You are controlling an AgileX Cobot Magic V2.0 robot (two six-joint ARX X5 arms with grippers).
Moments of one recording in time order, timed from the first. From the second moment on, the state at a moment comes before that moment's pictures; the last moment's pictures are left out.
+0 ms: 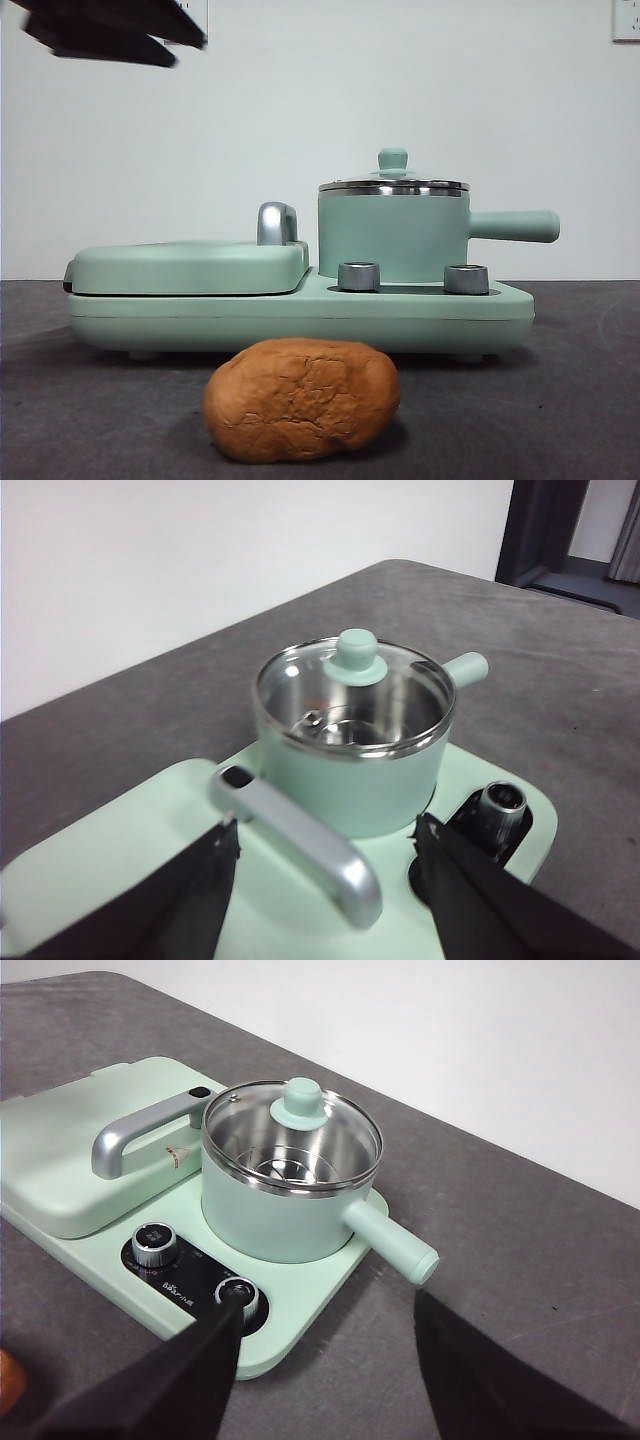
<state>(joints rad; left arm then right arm) -0.35 1.07 0.79 0.04 0.47 0.17 0.10 0.44 0.73 -0.59 -0.37 -0.28</state>
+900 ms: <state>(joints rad) -0.53 1.77 1.39 0.12 0.44 0.14 0.10 0.44 0.73 -0.59 -0.37 -0.28</state>
